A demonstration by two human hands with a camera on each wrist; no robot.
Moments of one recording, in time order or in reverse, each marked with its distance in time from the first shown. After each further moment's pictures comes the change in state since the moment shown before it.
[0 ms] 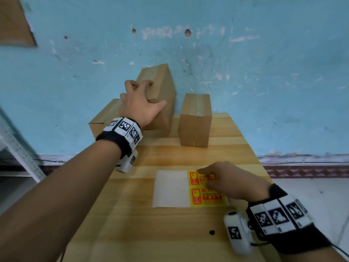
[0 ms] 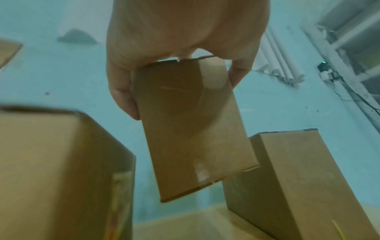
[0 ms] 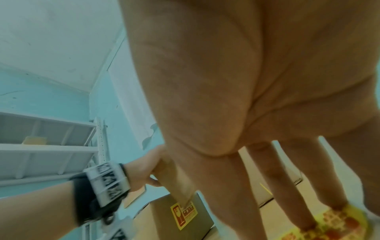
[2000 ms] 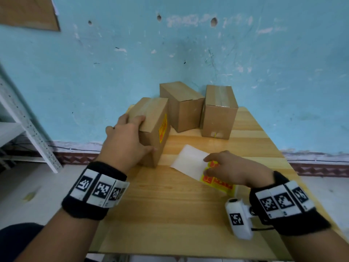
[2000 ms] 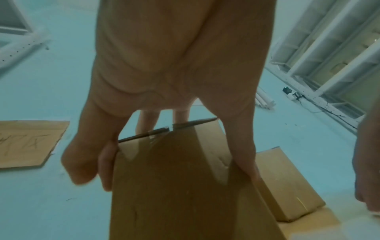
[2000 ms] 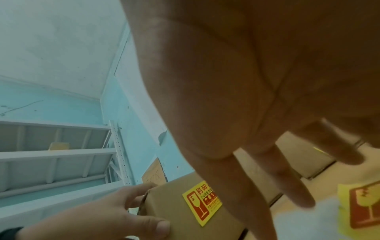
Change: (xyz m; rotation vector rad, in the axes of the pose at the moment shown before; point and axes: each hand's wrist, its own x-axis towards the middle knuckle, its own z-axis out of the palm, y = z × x) left_hand -0.107 -0.095 -0.072 0.343 -0.232 -0.053; right_hand 0.015 -0.074 0.021 -0.025 -0.077 0.190
